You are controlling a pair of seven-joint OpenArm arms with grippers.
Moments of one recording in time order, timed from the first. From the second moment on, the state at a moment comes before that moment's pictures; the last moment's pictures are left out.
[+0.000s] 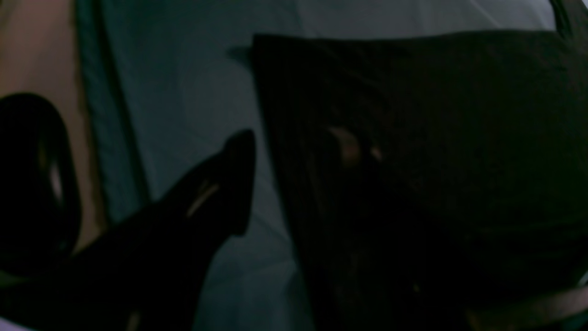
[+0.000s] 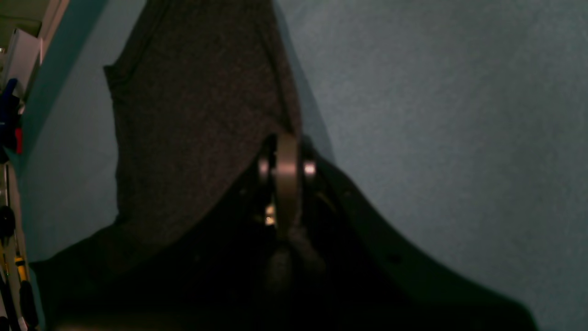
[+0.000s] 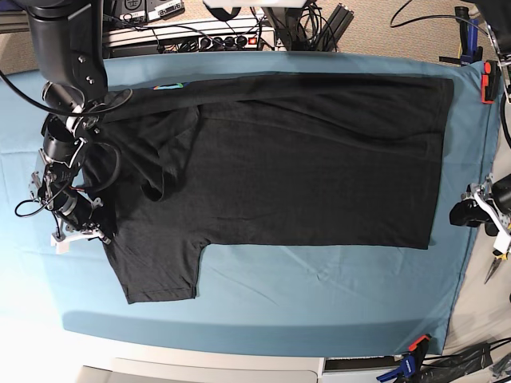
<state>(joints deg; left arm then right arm) -12.6 -39.3 -11.4 66.4 -55.8 -34.7 54.1 39.5 22.8 38.2 23.2 16.0 29.7 -39.1</state>
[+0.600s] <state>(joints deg) -34.1 -31.6 -11.8 33.3 -52.6 -32.5 51.7 39.4 22.7 38.2 23.2 15.7 29.8 -38.8</state>
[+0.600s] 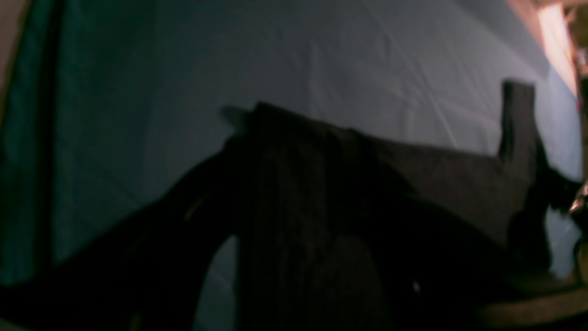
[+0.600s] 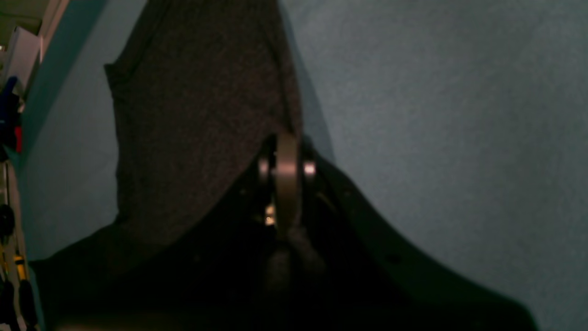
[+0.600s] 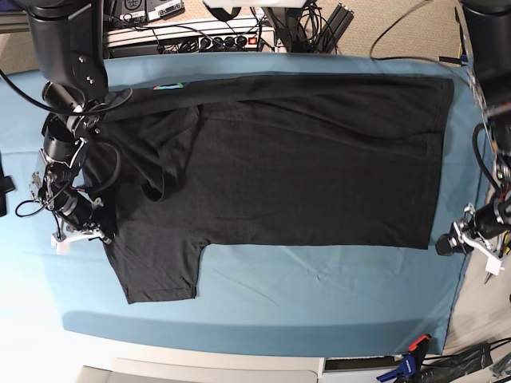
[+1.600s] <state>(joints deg) -35.9 -24.2 -11.9 23.5 -50.6 -31.6 48.0 39.4 22.7 38.2 23.2 15.6 29.8 -38.8</state>
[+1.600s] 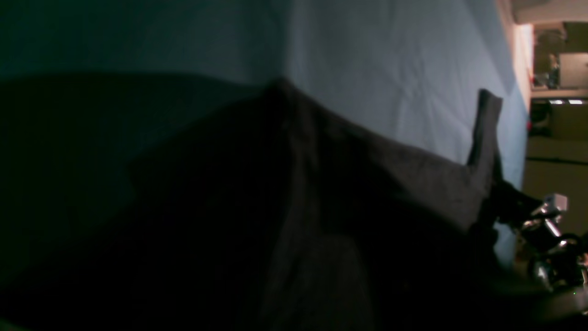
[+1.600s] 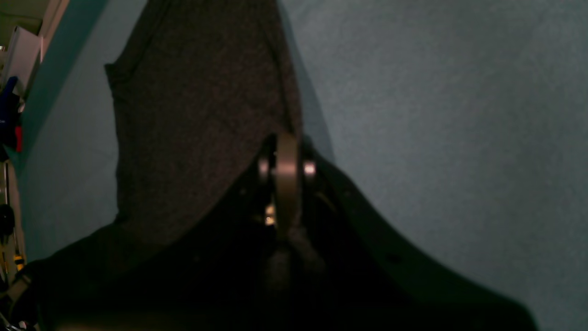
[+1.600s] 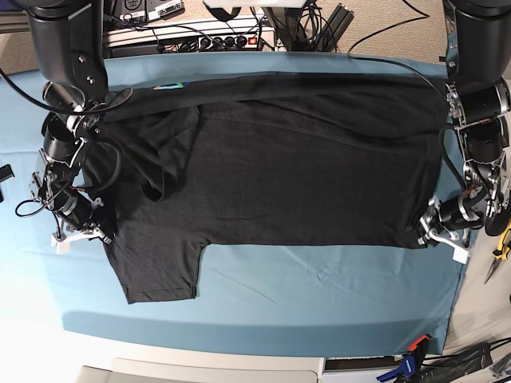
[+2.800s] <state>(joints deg) -40.0 -29.8 -11.8 23.3 -75.8 -40.7 71.2 37.9 22.7 20.2 38.4 28.6 38.9 -55.8</state>
